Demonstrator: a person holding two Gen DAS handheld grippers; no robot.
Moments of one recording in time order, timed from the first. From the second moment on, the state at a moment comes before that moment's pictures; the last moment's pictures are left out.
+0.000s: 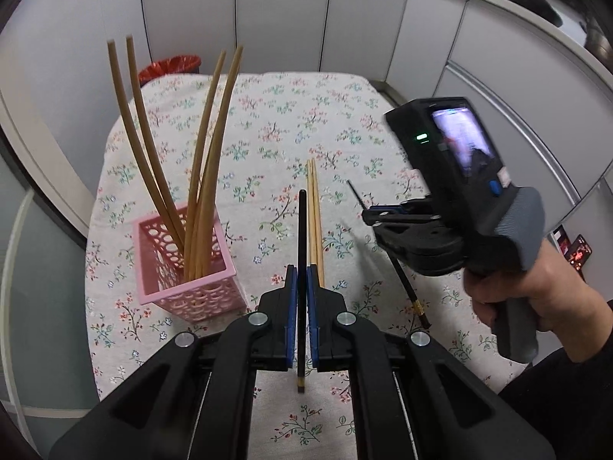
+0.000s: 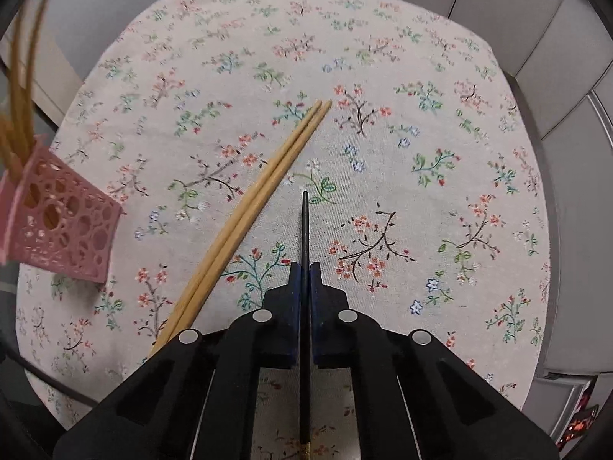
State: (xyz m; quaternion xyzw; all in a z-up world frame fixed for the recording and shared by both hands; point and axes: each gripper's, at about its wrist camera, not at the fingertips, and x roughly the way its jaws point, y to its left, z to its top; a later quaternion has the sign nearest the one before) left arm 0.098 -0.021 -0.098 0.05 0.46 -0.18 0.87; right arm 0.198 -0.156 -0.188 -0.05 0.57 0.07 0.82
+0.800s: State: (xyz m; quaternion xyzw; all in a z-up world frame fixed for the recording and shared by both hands) left arm 0.066 0.002 -0.007 0.02 0.31 -0.17 0.94; right arm 0.109 -0.189 -0.033 0.03 0.36 0.14 0.92
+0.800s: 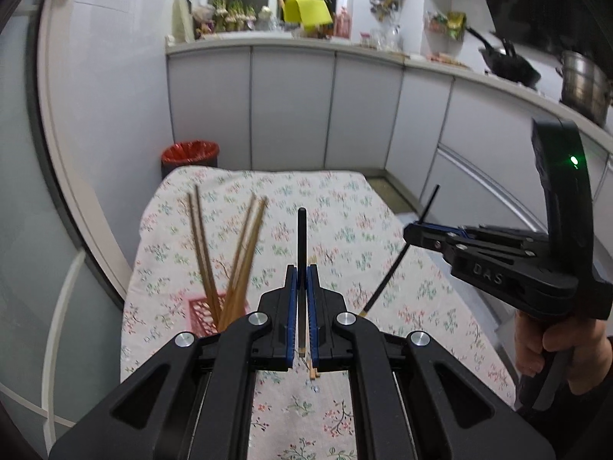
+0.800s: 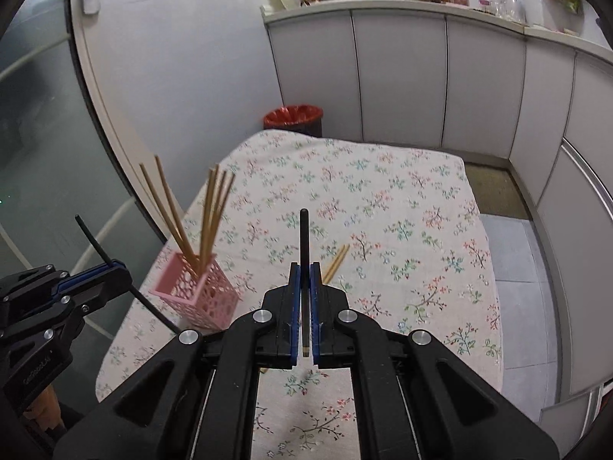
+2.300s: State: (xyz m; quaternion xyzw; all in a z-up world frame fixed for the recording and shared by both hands) left arm 0.145 0.056 -0.053 0.00 0.34 -0.05 0.94; right arm 0.152 -0.109 -0.042 0.10 0.37 0.22 0.90
